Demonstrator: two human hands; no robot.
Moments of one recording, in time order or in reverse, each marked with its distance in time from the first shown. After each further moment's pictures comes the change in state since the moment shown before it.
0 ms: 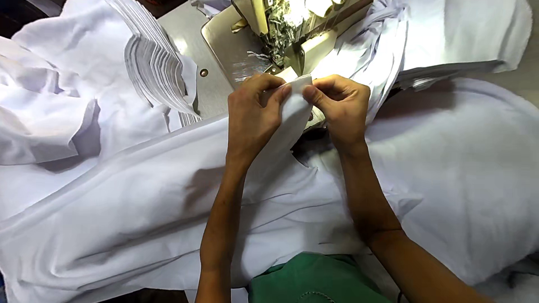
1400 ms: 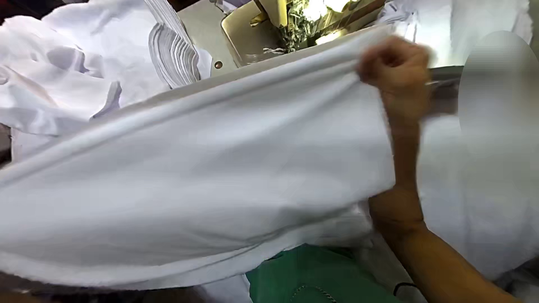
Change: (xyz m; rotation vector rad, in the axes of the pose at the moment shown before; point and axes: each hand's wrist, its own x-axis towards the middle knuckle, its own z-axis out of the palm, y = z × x) left_hand -0.236 -0.006 -0.286 0.540 0.761 -1.144; right_hand 0.010 -0.066 -0.030 -0.002 -0.056 0.068
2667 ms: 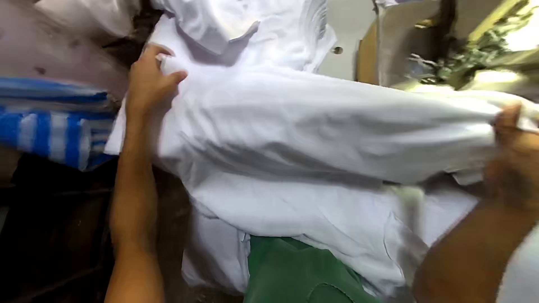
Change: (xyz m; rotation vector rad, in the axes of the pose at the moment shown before) left_hand 0.143 -0.008 0.067 0.234 -0.311 0.514; right_hand 0.011 0.050 -0.016 -0.433 -0.136 0.100
